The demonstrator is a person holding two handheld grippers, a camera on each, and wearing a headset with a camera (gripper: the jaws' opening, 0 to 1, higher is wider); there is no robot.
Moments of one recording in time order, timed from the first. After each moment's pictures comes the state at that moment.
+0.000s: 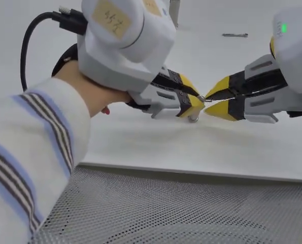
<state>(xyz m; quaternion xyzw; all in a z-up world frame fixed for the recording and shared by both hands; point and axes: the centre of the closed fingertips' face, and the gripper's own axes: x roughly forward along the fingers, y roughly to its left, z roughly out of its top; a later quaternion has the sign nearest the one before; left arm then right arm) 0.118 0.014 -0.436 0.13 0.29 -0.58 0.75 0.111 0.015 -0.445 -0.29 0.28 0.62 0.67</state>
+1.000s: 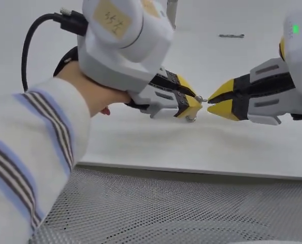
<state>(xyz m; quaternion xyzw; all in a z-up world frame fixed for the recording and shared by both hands) 0.113 0.016 -0.440 0.14 0.30 -0.58 0.74 0.111 0.010 -0.451 -0.26 0.29 0.60 0.70</state>
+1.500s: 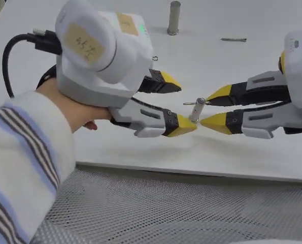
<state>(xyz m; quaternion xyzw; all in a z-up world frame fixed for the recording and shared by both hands) 0.107 0.040 -0.432 0.15 0.26 -0.56 0.77 0.110 0.023 -0.457 -0.19 0.27 0.60 0.73</state>
